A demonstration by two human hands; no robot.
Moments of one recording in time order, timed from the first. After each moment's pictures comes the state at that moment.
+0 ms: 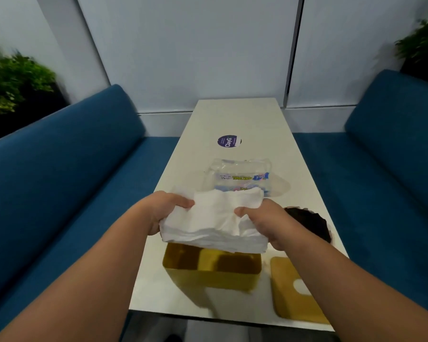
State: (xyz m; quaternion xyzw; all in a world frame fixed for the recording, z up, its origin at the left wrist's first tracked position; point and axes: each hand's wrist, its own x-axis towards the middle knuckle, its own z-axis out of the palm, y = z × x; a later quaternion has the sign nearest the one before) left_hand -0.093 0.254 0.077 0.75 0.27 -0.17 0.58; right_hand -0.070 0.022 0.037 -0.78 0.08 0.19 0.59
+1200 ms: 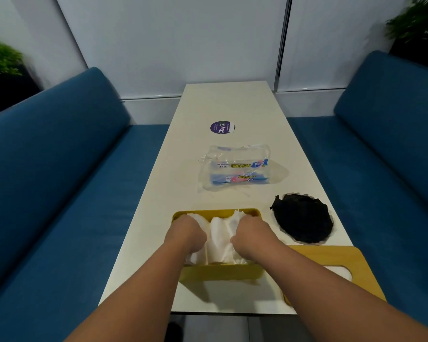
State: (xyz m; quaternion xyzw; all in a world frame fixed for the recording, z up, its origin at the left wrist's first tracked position) left_hand -0.095 0.216 -0.005 0.95 0.17 -0.18 0.18; right_hand -0.088 0.069 -0.003 -0.97 -0.02 0.22 0.11
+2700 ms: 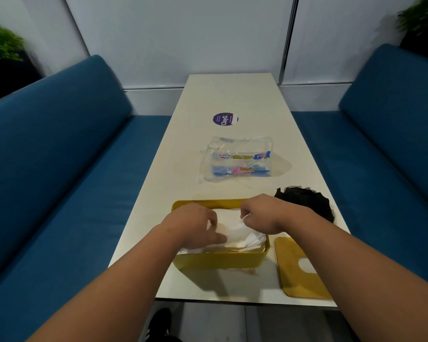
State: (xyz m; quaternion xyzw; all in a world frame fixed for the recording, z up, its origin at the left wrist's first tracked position) left_hand -0.101 0.222 0.007 0.98 -0.10 -0.17 0.06; right_hand -0.066 0.030 0.027 -0.94 -0.24 0.23 0.08
